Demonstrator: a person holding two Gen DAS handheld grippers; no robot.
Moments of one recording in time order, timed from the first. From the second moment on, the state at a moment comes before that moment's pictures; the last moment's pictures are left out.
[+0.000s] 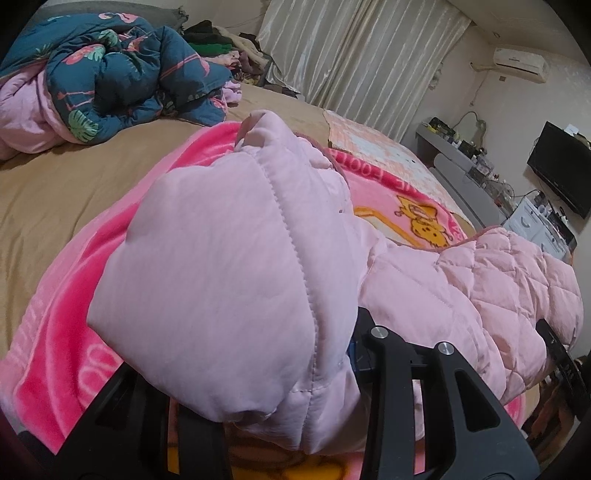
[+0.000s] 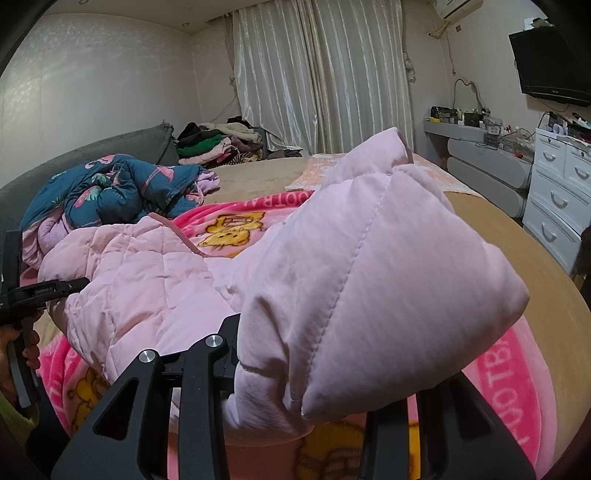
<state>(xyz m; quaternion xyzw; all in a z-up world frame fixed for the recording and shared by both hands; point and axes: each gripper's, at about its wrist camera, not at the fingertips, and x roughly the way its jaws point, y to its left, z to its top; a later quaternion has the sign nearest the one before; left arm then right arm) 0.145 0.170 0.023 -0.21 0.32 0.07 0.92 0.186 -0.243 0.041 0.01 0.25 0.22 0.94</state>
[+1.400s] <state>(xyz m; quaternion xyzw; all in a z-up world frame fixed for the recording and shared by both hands) 0.060 0.172 -0.029 -0.18 0.35 0.09 0.92 0.121 -0.315 -0.037 0.16 0.36 0.12 0.91</state>
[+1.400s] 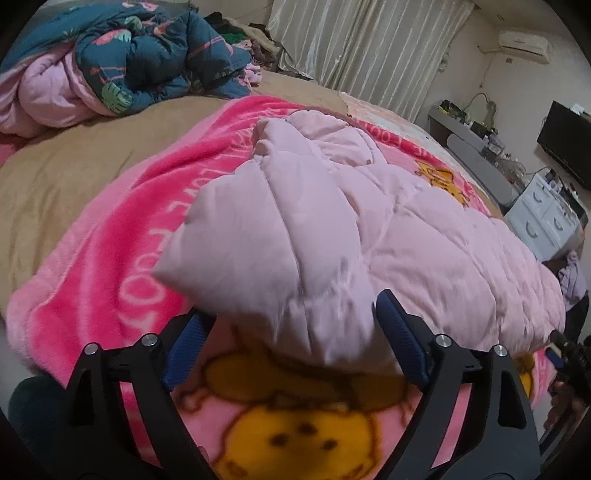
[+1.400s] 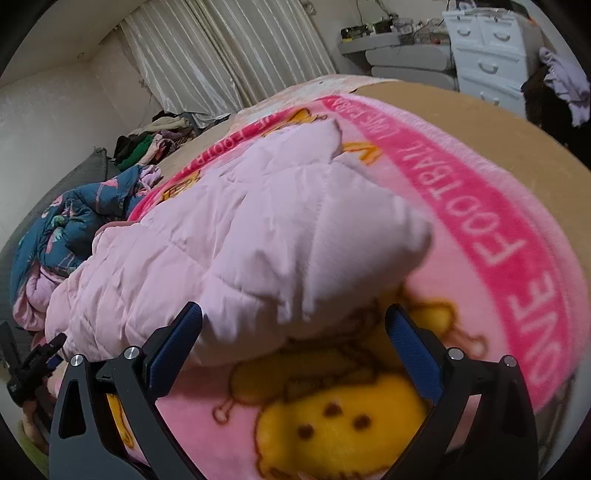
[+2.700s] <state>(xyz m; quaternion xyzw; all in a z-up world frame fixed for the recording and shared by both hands) 0.000 0.046 0.001 -0.07 0.30 -0.02 0.95 -0.003 -0.215 0.008 -0.01 0.27 0.17 0.95</state>
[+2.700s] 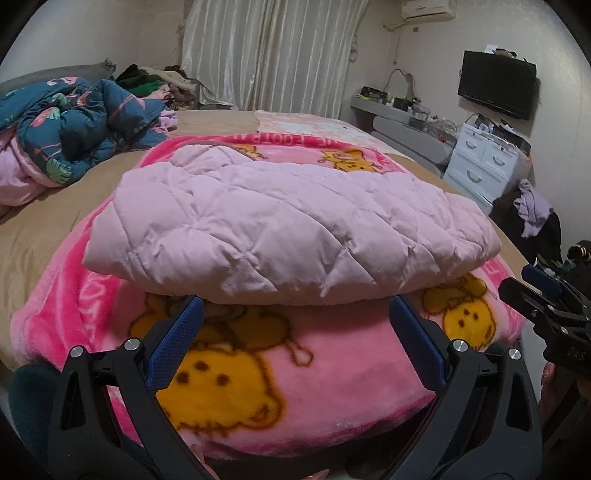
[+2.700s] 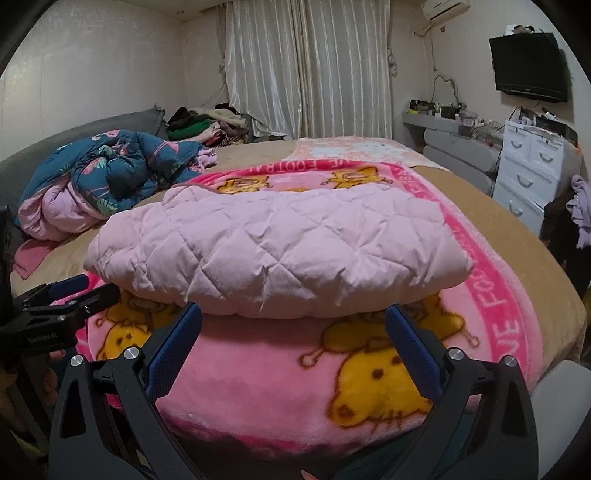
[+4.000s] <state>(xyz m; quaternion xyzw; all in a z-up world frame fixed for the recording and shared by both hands) -0.002 0.049 0.005 -0.06 0.30 0.00 0.95 -0.003 -0.213 0.003 0.00 0.28 0.18 0.94</state>
